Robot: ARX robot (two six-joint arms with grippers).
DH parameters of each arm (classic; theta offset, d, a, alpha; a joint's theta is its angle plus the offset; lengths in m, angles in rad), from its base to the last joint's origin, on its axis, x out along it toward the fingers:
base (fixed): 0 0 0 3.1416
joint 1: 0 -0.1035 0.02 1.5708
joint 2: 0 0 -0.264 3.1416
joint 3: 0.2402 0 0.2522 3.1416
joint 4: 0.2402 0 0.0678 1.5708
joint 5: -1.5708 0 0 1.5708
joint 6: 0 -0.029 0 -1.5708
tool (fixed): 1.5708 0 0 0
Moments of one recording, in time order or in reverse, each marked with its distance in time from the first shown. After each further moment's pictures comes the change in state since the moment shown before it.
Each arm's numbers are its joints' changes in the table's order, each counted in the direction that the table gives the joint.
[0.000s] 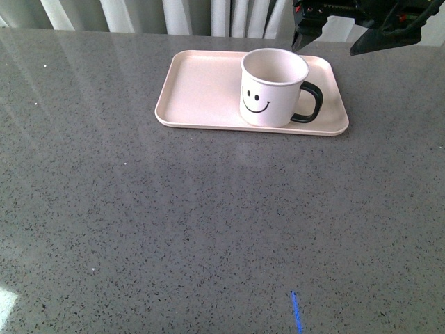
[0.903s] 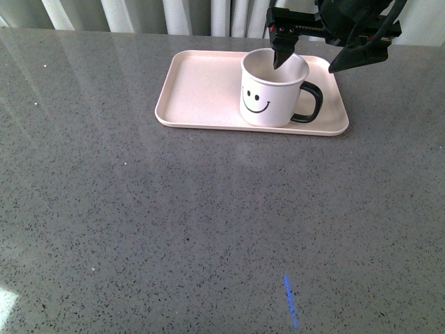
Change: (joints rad) left arm 0.000 0.000 0.000 0.000 0.000 0.000; right arm -0.035 0.169 0.188 0.106 -0.023 -0.063
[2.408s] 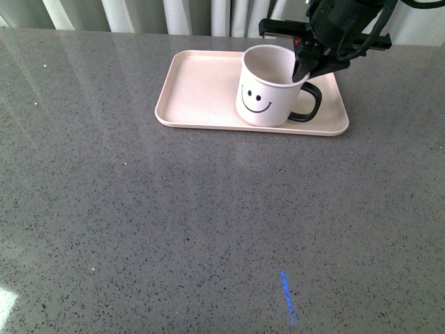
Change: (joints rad) left arm 0.000 0.000 0.000 0.000 0.000 0.000; right arm -0.013 0.046 0.050 0.067 0.008 -0.045
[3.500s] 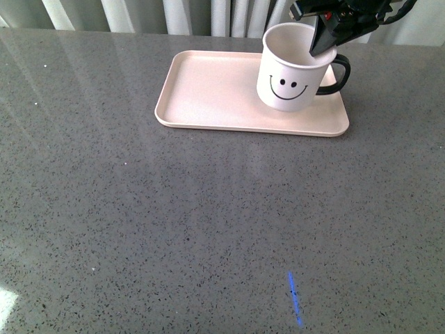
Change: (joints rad) left arm 0.000 0.000 0.000 0.000 0.000 0.000; right arm 0.059 -0.024 0.094 0.097 0.062 0.431
